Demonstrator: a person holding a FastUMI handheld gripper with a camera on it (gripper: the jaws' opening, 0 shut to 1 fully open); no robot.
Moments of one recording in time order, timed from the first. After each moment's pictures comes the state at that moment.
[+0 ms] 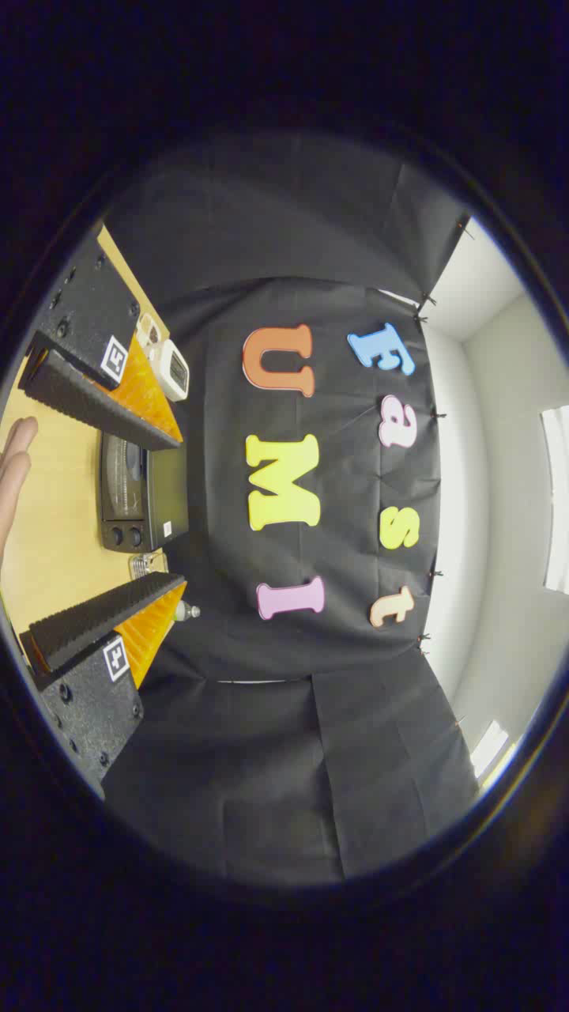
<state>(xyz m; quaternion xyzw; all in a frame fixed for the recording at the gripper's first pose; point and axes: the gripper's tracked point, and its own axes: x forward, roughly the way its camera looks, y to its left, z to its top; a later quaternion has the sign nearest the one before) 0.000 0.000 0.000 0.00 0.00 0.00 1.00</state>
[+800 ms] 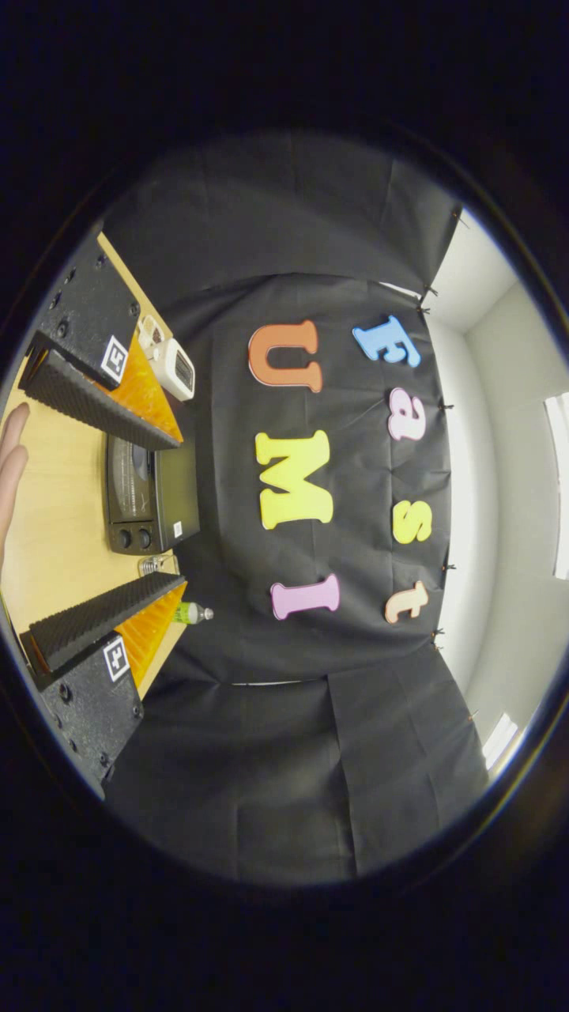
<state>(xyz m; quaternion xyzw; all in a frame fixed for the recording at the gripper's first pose) 0.017 -0.008 -0.015 0.02 0.02 0.00 1.00</state>
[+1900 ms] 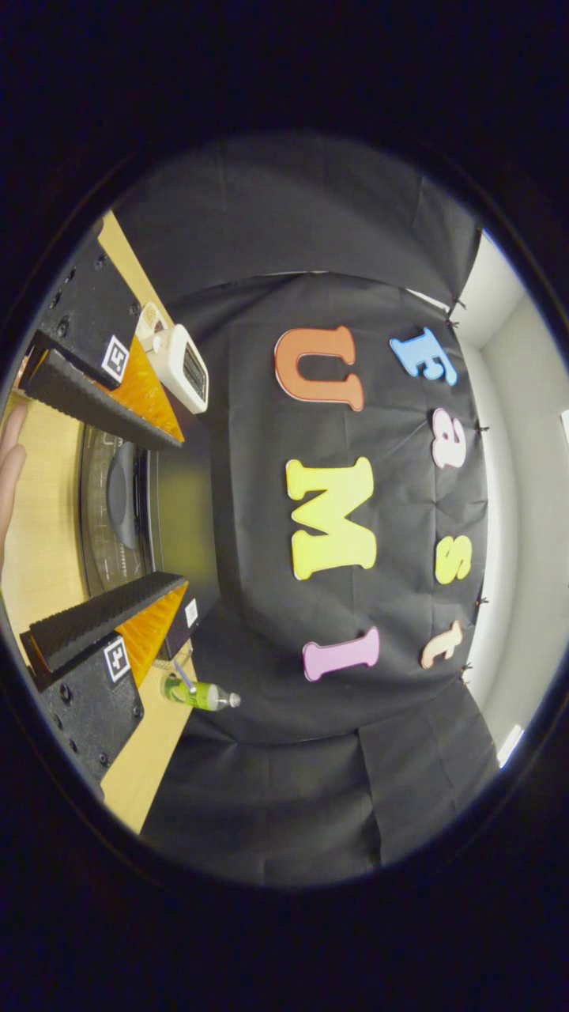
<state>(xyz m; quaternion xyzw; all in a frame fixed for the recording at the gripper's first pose) 0.209 0.076 -0.127 0.03 0.03 0.03 1.00</state>
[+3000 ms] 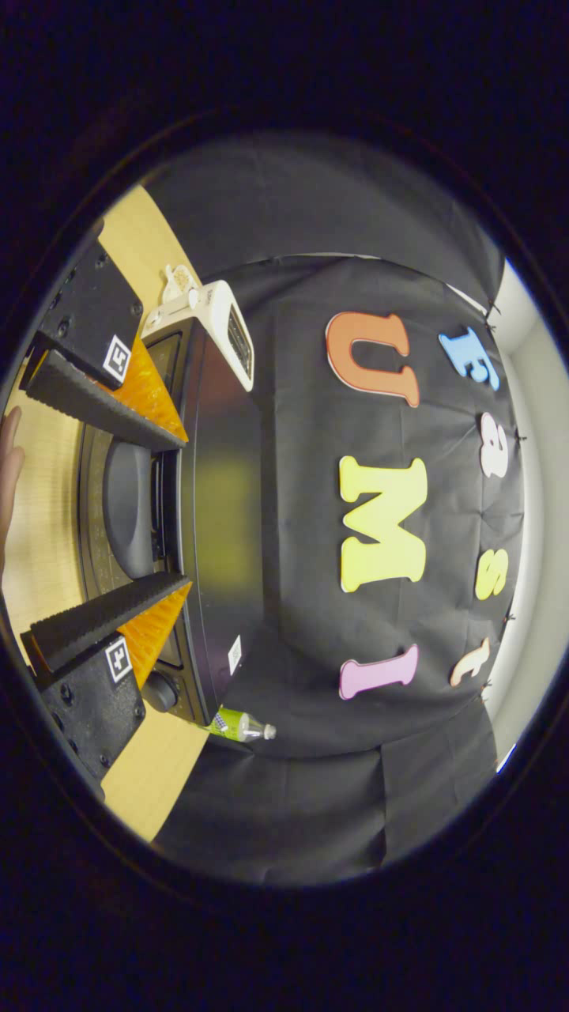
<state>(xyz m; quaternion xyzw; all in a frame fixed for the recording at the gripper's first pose) 0.269 0.093 -0.200 -0.02 0.08 0.03 1.00</state>
